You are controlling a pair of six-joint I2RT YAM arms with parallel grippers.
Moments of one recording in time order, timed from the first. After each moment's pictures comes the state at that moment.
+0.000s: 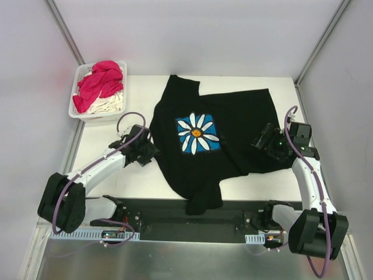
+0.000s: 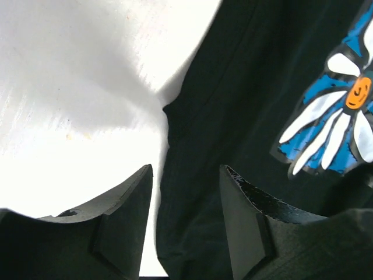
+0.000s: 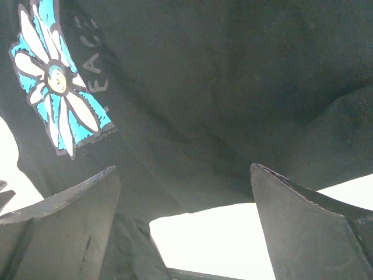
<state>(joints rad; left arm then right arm) -0.44 1.22 0.68 -0.48 -0.07 -1.16 -0.14 1.04 0.74 -0.58 -0.32 0.38</state>
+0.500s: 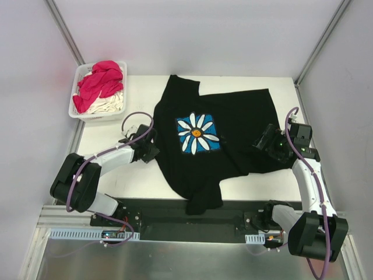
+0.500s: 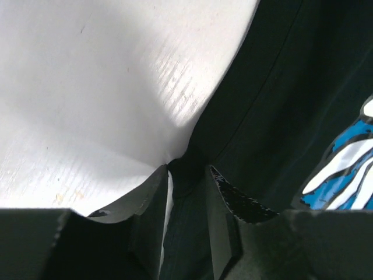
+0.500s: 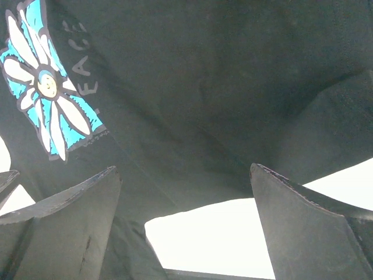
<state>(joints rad) -0.45 1.42 0.67 -0.33 -0.17 -1.14 -0.14 1.01 0.74 -0.59 -0.28 0.39</state>
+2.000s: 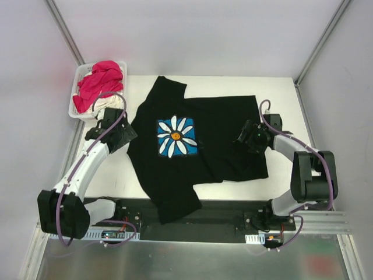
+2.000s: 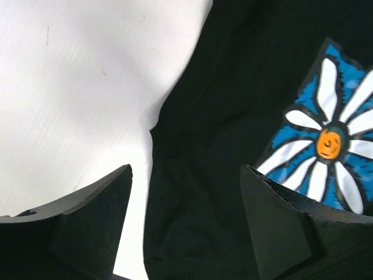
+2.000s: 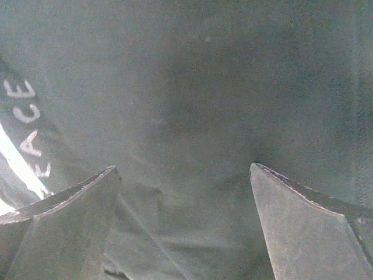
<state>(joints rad) -0.16 1.20 0.92 -0.71 -0.26 -0.71 0.06 1.53 0.79 -0.27 -0.32 0.57</state>
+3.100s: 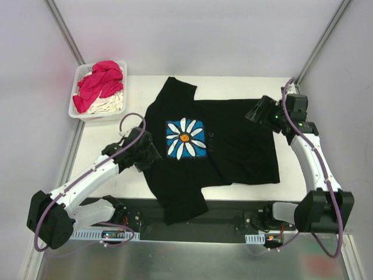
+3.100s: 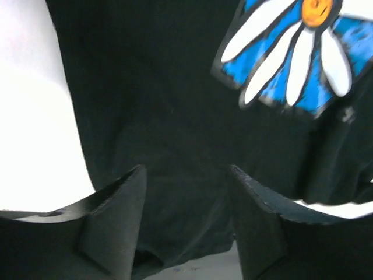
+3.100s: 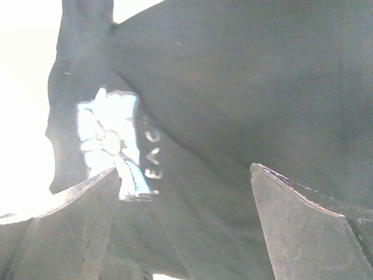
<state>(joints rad) -0.53 1.08 0.77 -0.72 -0.09 -1.08 -0.01 1.27 1.05 -0.50 -0.29 0.43</state>
